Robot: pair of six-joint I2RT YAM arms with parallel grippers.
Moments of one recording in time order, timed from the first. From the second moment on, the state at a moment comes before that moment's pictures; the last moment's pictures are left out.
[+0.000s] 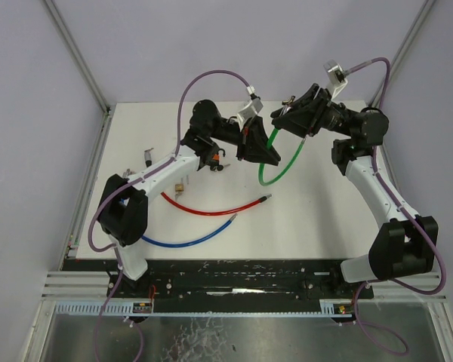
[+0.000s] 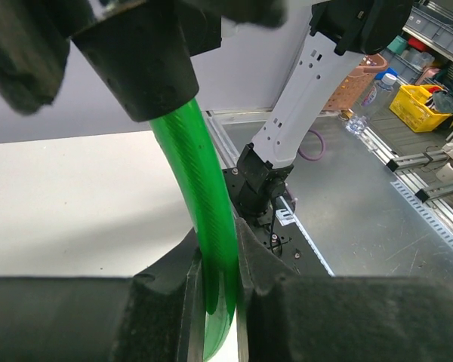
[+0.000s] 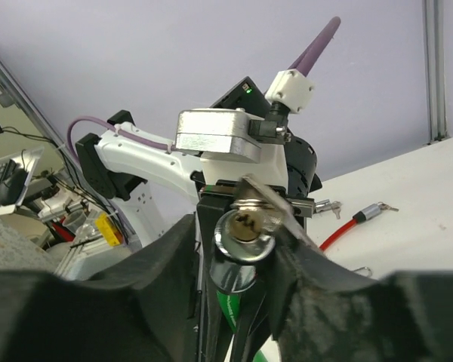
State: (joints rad) left arm -0.59 1.81 1.48 0.70 1.35 -0.58; right arm 0.16 1.42 1.18 1.06 -1.17 1.16
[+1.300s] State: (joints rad) left arm -0.86 1.57 1.13 0.67 -0.12 0.05; right arm 0.13 1.42 1.35 -0.03 -0.72 0.50
